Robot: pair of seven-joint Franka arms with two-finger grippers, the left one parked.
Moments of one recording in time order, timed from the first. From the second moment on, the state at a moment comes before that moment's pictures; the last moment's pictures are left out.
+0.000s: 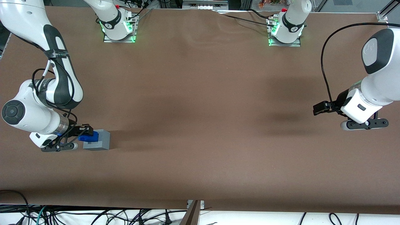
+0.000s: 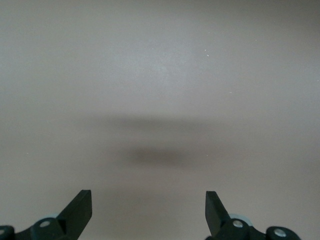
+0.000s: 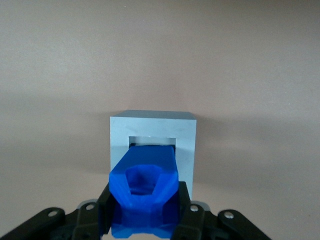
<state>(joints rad) -0.02 0.56 0.03 -1.59 0.01 2.14 -0.10</state>
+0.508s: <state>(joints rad) -0.02 0.56 0.03 -1.59 -0.01 2.16 -0.10</state>
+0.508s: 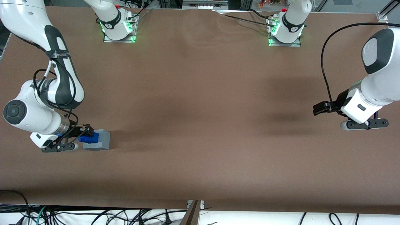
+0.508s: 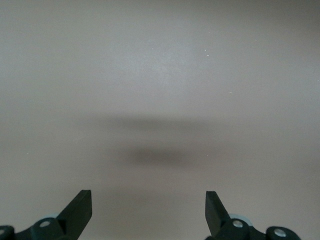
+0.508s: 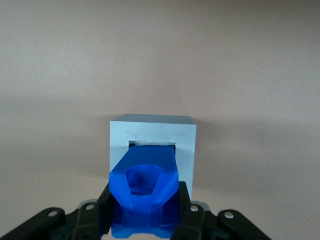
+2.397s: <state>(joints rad) -0.01 0.19 0.06 -1.54 -0.01 1.73 -0.05</state>
